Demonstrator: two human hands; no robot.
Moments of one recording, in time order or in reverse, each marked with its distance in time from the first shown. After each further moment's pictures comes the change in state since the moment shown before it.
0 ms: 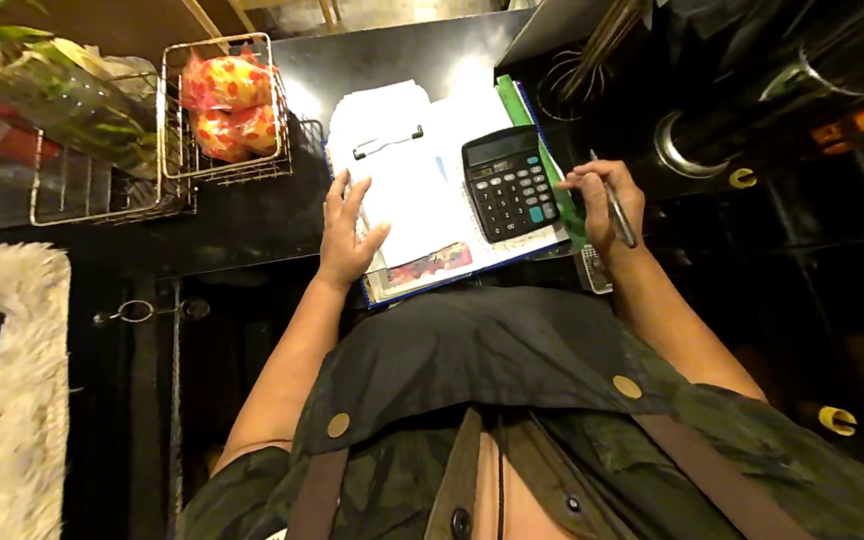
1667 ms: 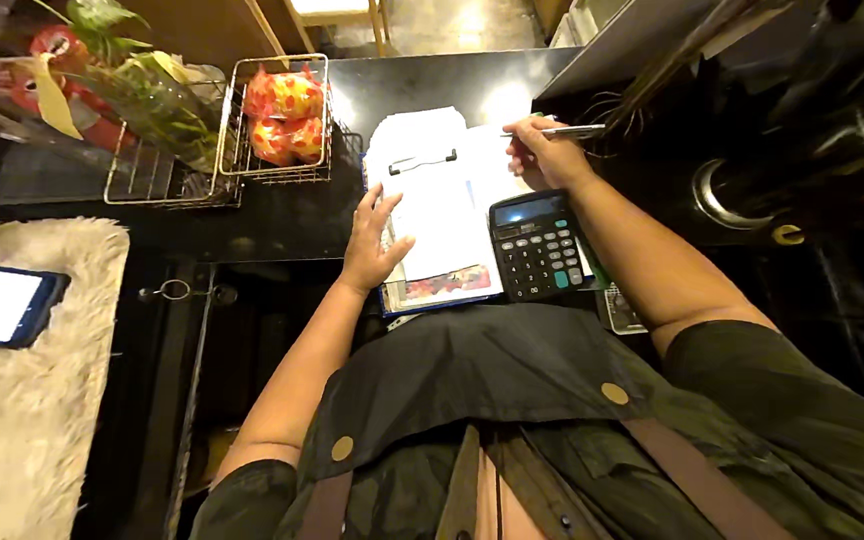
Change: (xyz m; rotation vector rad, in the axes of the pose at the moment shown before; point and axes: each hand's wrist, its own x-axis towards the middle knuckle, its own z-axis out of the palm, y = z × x) left_hand -0.001 0.000 -0.001 0.007 0.014 -0.001; right_hand 0.147 0.008 0.094 0.561 -0.433 0.198
